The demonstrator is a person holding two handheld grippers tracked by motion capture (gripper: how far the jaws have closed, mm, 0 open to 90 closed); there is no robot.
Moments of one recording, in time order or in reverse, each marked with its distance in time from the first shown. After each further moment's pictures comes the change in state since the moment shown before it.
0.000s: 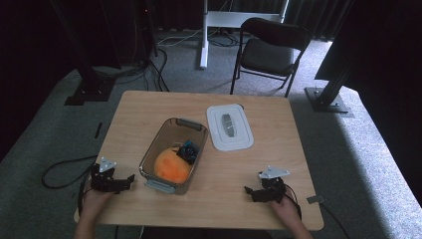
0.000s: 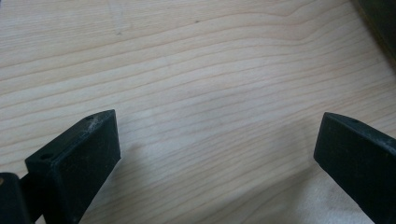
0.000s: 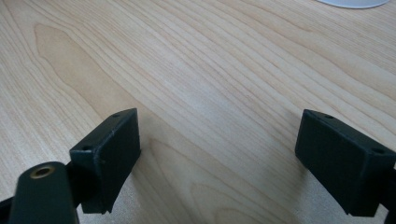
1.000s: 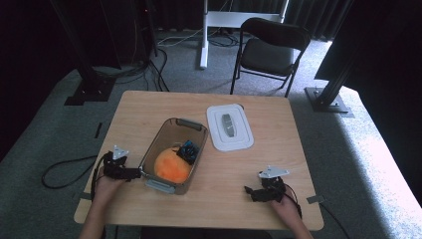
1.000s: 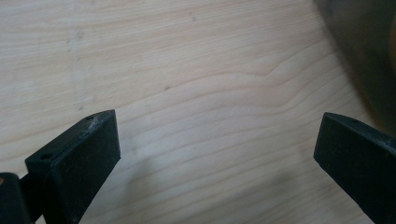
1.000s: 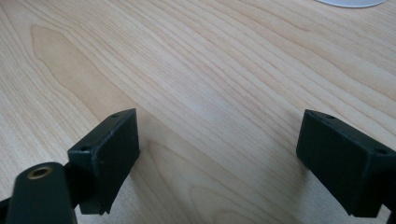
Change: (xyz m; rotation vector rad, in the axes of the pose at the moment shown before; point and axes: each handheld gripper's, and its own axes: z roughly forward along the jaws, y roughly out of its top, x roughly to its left) left arm -0.014 0.039 0.027 -0.015 -0.026 0.048; right arm 0.000 0.001 0.001 0.004 -0.004 0.003
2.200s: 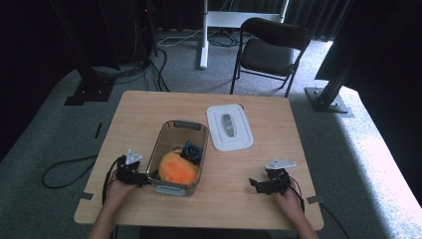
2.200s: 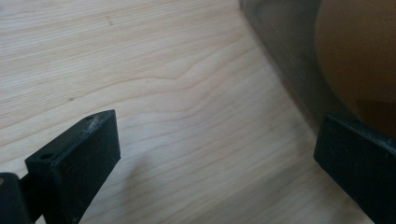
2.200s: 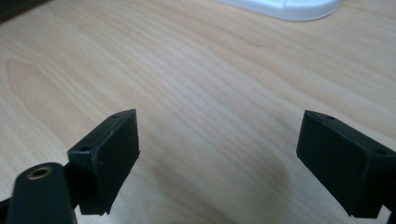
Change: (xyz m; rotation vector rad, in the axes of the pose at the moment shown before) left arm -0.044 0.002 0.000 0.008 -0.085 0.051; right arm -0.025 0.013 -0.008 -0.012 -0.023 0.080
